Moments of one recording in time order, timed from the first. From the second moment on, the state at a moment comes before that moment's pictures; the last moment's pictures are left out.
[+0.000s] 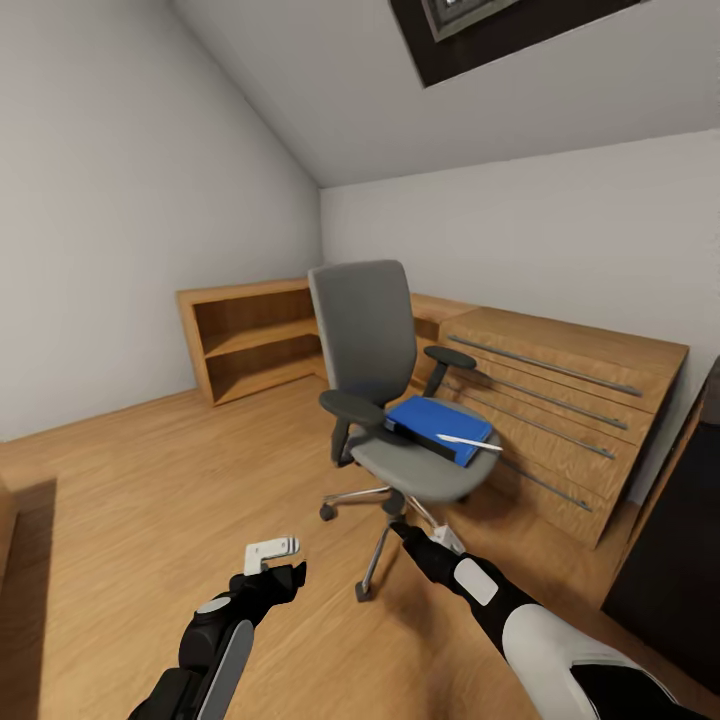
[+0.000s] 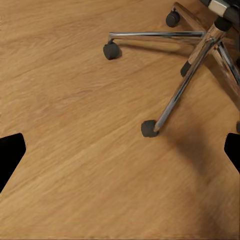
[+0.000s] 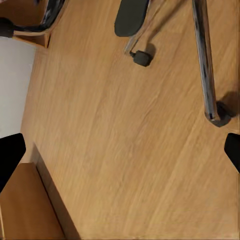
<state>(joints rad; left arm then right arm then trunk) -0.19 -0.10 -0.15 -1.43 0.28 0.64 0.28 -0.78 0.09 -0.04 -0.19 -0.76 0.23 0.27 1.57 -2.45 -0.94</state>
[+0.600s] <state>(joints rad) -0.19 -0.09 -0.14 -1.43 0.28 0.62 0.28 -0.78 0.09 -0.04 -0.19 -0.65 0.15 0.26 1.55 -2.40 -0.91</state>
